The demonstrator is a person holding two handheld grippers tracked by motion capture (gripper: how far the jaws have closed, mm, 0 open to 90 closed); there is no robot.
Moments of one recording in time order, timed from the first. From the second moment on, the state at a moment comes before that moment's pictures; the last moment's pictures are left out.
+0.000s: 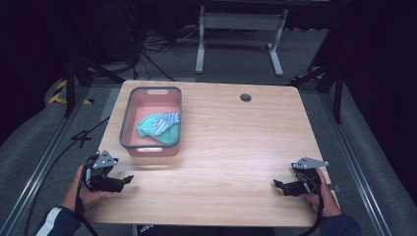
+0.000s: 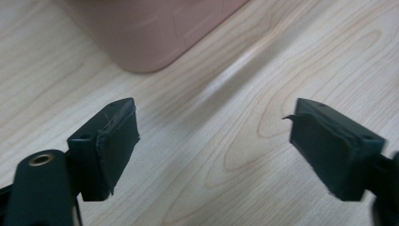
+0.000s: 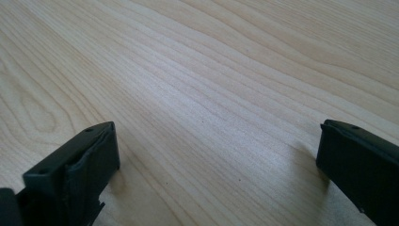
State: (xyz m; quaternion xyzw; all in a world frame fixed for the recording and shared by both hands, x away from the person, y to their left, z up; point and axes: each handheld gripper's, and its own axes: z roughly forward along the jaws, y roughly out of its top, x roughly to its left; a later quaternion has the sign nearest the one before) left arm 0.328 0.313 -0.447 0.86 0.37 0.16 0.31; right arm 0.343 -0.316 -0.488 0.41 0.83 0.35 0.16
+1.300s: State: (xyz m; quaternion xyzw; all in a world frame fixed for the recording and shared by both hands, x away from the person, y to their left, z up) left arm 0.416 0.266 -0.329 0.88 0.31 0.21 0.29; right arm 0.343 -0.316 -0.488 0.41 0.83 0.35 0.16
